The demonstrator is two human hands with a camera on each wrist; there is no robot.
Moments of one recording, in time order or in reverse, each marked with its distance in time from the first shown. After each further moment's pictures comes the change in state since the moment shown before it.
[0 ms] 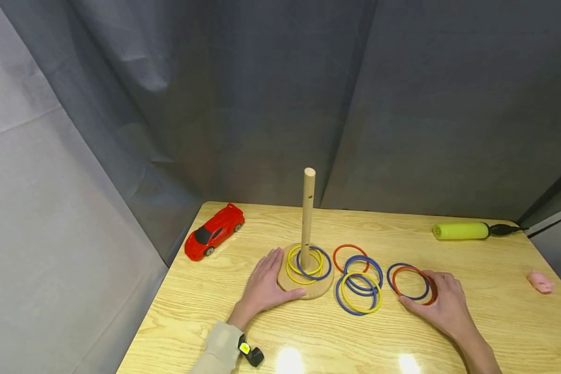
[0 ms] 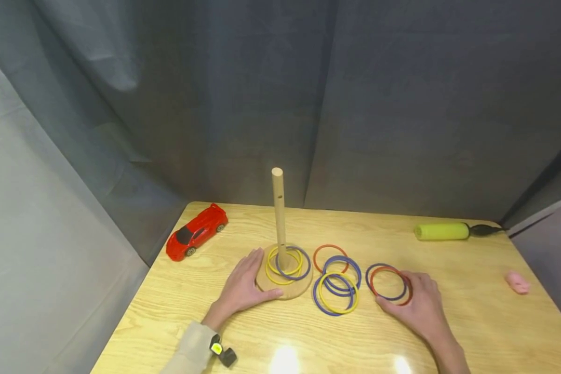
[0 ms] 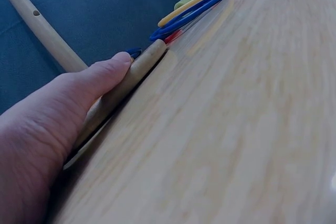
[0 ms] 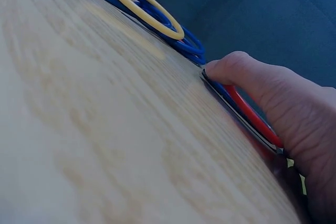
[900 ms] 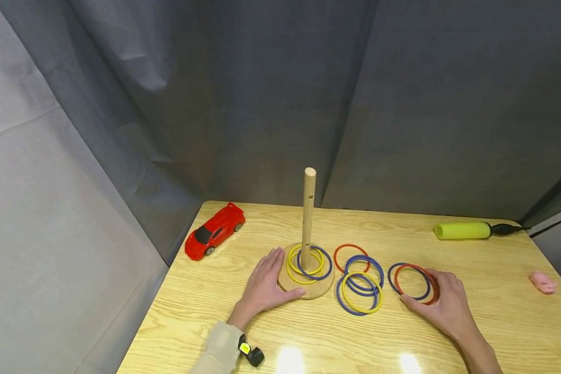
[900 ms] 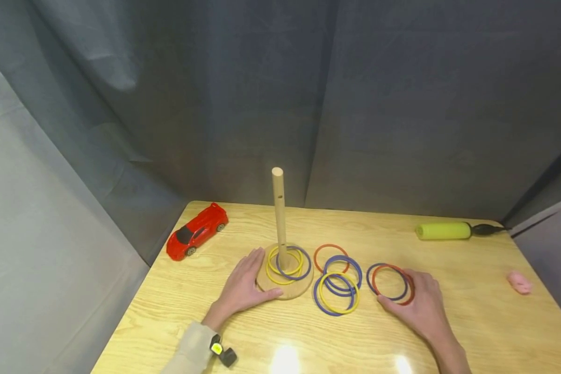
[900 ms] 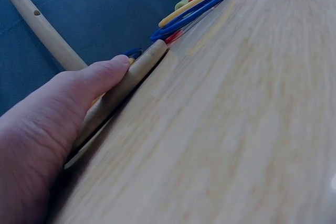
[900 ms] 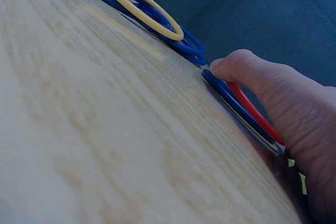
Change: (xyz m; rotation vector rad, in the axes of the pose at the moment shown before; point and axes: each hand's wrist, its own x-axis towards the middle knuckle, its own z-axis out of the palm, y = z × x) left_hand -0.001 0.001 -0.003 0.022 -0.007 0.019; right_hand 0.000 -0.003 -0.001 0.032 0.025 -0.012
